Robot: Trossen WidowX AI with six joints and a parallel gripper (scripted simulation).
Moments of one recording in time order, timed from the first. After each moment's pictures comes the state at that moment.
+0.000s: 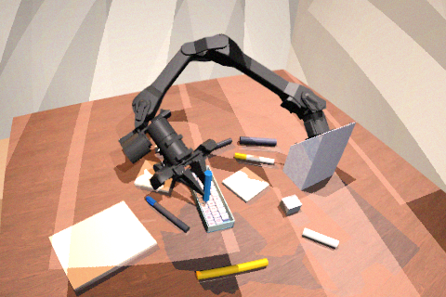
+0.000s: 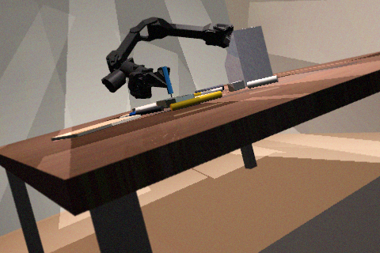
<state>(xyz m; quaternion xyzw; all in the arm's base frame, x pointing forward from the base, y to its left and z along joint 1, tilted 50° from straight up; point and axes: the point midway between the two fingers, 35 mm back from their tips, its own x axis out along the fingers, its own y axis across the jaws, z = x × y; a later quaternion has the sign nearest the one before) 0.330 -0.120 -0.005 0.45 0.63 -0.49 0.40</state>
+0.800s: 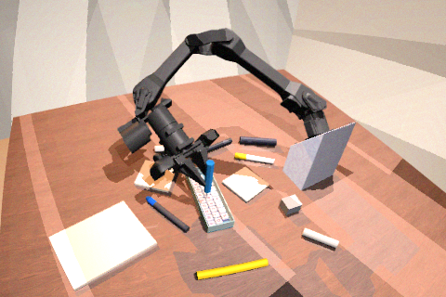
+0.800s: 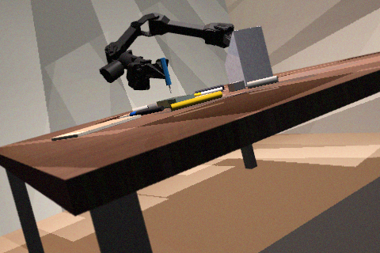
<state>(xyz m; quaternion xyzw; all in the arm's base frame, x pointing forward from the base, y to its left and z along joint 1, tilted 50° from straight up) 0.331 -0.096 0.015 0.45 0.63 -0.49 0.40</state>
